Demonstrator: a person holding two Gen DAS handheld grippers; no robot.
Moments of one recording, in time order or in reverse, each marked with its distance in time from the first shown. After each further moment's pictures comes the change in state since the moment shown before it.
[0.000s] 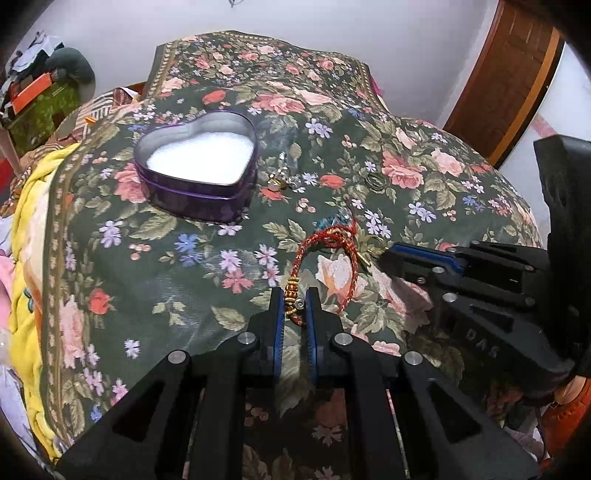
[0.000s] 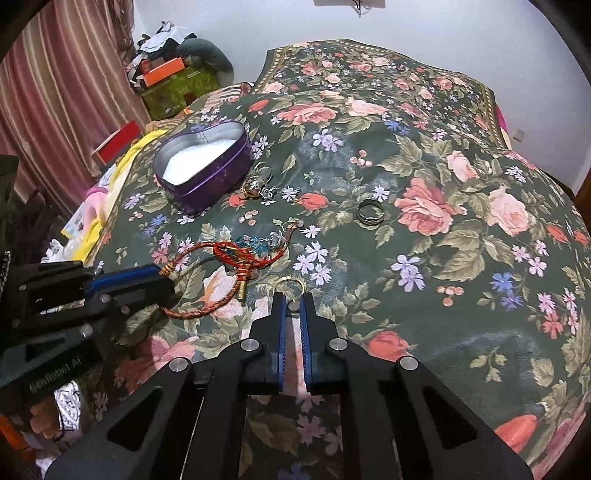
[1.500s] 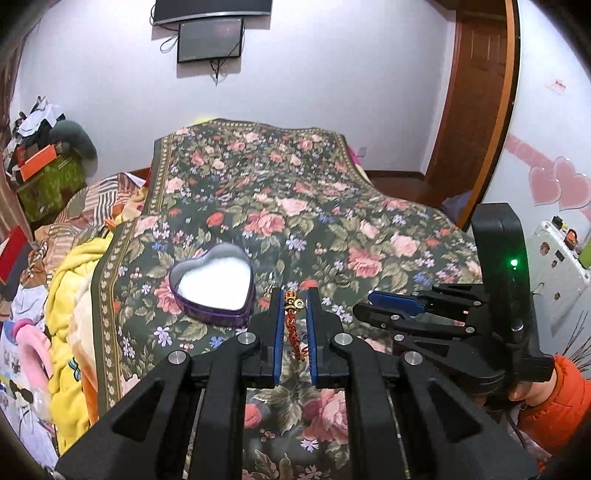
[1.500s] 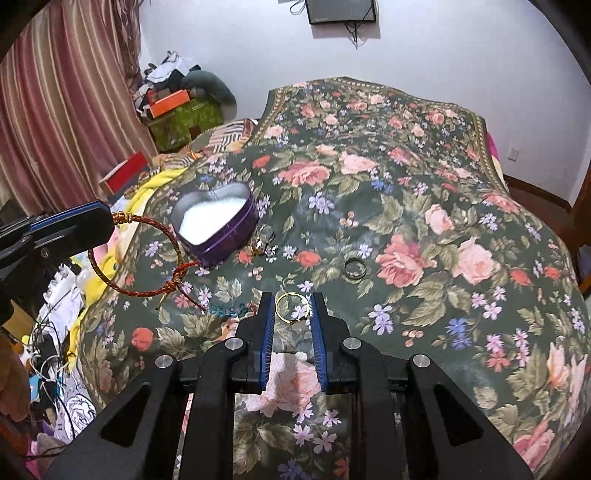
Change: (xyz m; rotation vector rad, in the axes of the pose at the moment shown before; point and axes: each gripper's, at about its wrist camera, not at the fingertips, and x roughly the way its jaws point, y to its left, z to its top) left arm -0.094 -0.027 0.038 0.116 -0.269 0.005; right arm -0.038 -0.002 0.023 0.007 -0.134 0.003
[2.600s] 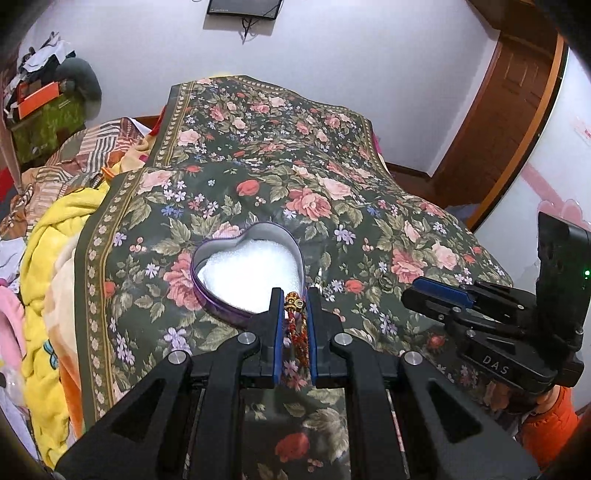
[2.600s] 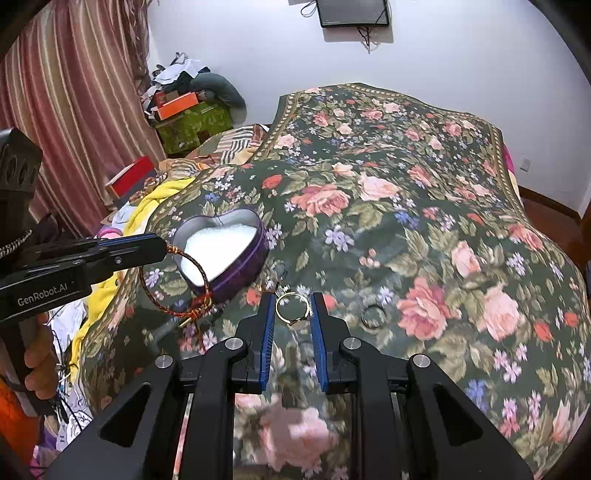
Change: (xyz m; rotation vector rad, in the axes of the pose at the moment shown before) left arm 0.059 0.078 0.005 -0.177 0.116 -0.058; right arm 0.025 0.007 0.032 -0.029 -0.011 0.037
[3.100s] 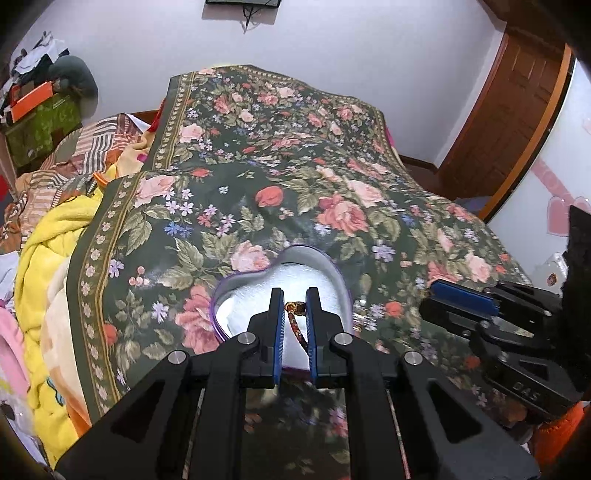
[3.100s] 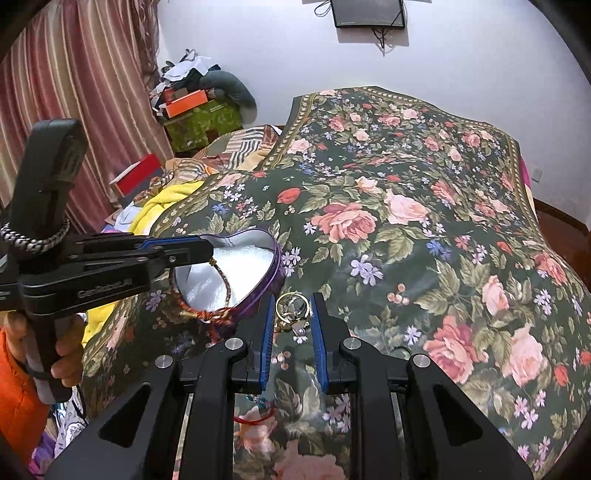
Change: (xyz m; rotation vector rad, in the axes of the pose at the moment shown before) left arm 0.045 0.031 0.028 0.018 0.052 0.025; right arm 0.025 0.012 0.021 -0.032 0.003 0.023
